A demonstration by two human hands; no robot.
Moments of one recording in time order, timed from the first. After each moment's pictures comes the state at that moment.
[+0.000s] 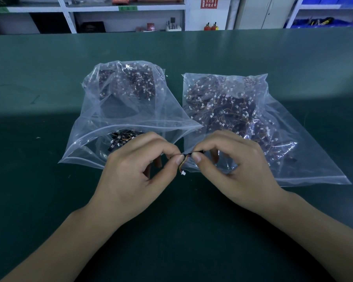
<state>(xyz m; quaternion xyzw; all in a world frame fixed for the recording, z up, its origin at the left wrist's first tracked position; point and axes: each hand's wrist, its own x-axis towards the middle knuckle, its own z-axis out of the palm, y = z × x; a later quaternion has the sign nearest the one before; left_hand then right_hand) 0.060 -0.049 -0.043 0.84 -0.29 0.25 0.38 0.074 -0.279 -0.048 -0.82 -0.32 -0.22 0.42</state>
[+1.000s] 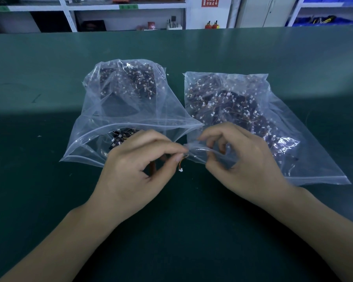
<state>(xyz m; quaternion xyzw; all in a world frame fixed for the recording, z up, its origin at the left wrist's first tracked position) 0.063 -0.047 -0.045 0.83 -0.31 0.27 0.38 0.080 -0.290 -0.047 -0.86 -0.29 -0.25 0.33</state>
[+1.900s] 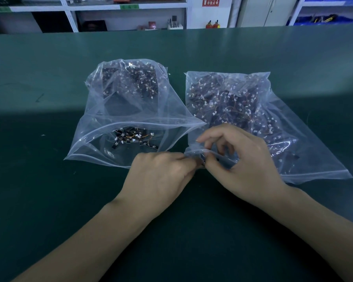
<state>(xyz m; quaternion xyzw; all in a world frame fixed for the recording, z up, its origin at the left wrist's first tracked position) 0.063 -0.076 -0.052 0.90 -0.30 0.29 0.11 0.079 -0.284 -0.055 -0.83 -0.30 -0.24 0.40</state>
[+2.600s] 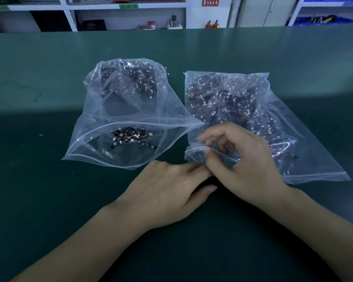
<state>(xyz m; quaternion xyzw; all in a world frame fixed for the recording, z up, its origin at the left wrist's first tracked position) 0.056 -0.080 -0.054 0.89 -0.40 0.20 0.11 0.079 -0.283 -0.053 -0.84 -0.28 -0.26 0.40</state>
